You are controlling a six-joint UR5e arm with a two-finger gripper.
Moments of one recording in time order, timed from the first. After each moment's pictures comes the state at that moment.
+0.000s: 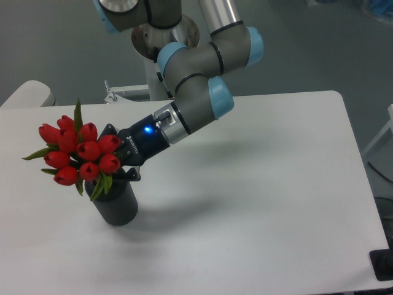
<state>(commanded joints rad) 2.45 -1.85 -1.92 -0.92 0.27 1.46</state>
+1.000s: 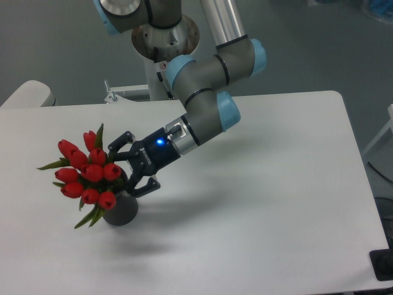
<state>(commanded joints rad) 2.52 -1.89 -1.96 -0.92 0.28 1.53</state>
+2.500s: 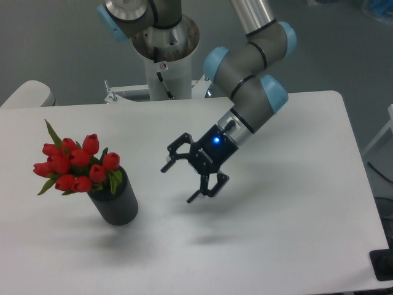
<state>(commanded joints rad) 2.67 -1.95 -1.83 -0.92 0.72 1.52</state>
